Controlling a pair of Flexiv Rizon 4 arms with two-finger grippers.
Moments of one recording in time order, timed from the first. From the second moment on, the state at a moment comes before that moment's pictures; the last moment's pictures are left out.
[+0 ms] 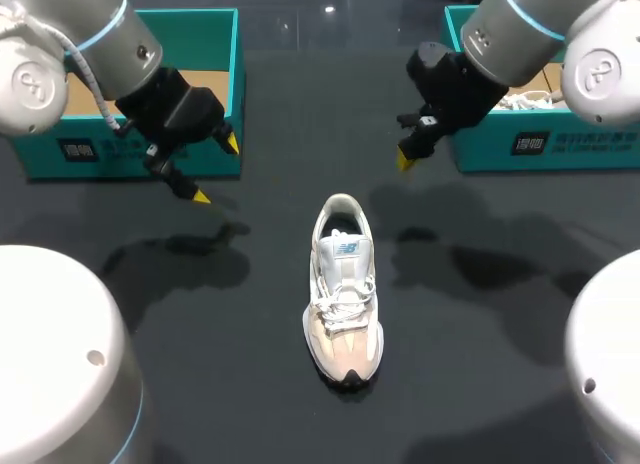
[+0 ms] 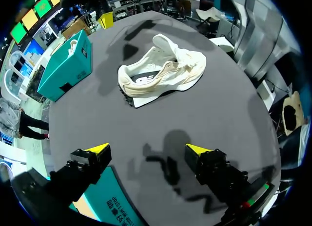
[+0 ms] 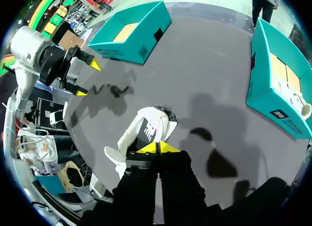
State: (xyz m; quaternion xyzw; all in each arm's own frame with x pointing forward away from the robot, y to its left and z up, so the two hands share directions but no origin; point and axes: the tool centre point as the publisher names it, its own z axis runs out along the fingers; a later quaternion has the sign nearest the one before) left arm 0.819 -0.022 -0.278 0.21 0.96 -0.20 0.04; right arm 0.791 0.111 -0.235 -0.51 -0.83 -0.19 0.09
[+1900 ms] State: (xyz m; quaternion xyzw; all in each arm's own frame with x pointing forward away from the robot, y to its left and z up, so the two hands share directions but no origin) left arm 0.851 0.027 -0.253 0.32 0.93 -0.19 0.03; right arm 0.756 0.208 -0.329 -0.63 -0.76 -0.03 -0.13
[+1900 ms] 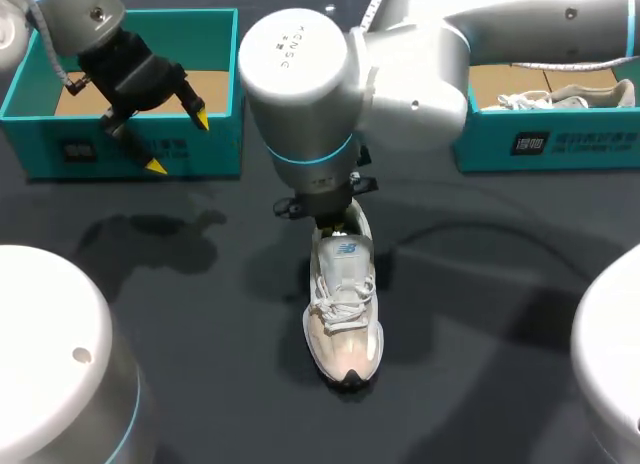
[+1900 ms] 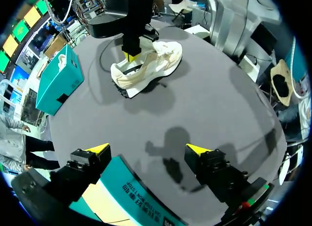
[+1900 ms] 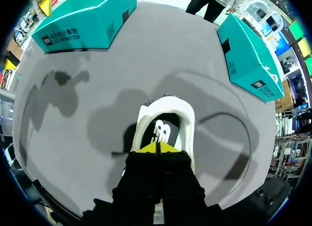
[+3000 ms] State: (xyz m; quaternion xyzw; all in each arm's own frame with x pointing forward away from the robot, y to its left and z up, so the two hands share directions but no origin) left arm 0.851 0.027 -0.252 0.32 0.93 -0.19 0.03; right arm 0.775 0.194 -0.399 -0.65 -0.74 0.03 -0.19
